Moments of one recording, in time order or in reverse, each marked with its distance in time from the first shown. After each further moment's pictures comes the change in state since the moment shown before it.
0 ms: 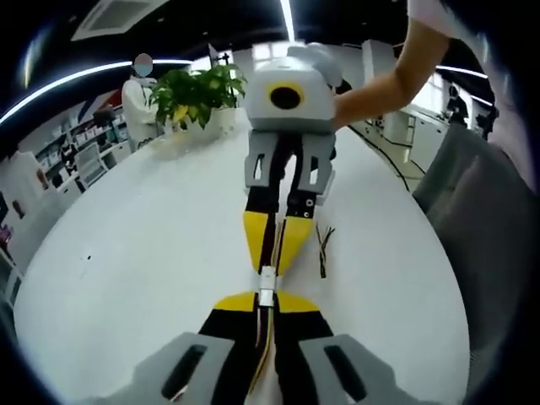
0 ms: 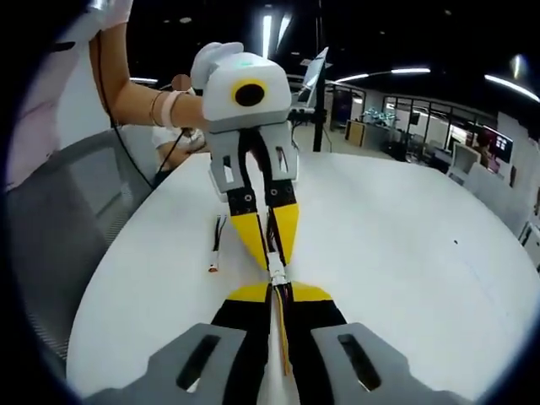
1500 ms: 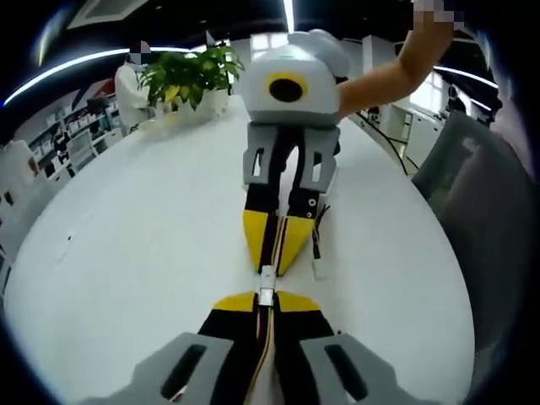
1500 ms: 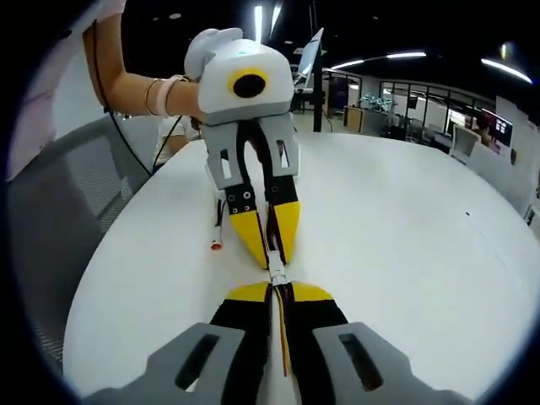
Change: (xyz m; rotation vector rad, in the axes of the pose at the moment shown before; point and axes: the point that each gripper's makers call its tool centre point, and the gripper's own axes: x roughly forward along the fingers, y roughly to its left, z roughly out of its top) left arm 0.017 -0.015 -0.022 -0.054 0.037 -0.035; right arm 0.011 0.013 -0.028 0.052 0.042 -0.002
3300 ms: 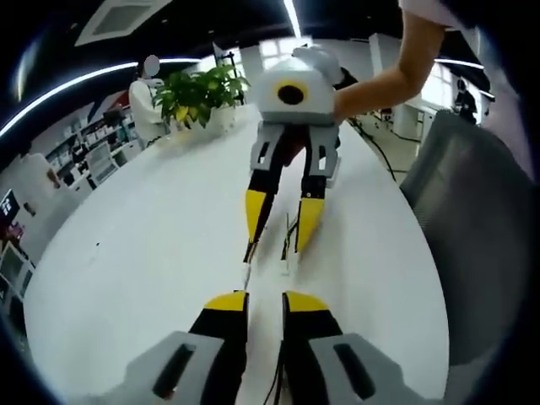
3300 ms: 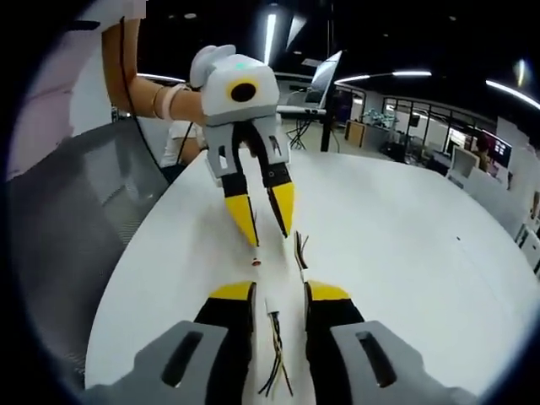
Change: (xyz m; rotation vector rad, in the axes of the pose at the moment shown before) left arm -0.049 -0.030 0.010 0.047 -0.027 0.115; right arm -0.030 0.038 0.025 -0.069 -0.047 -0.019
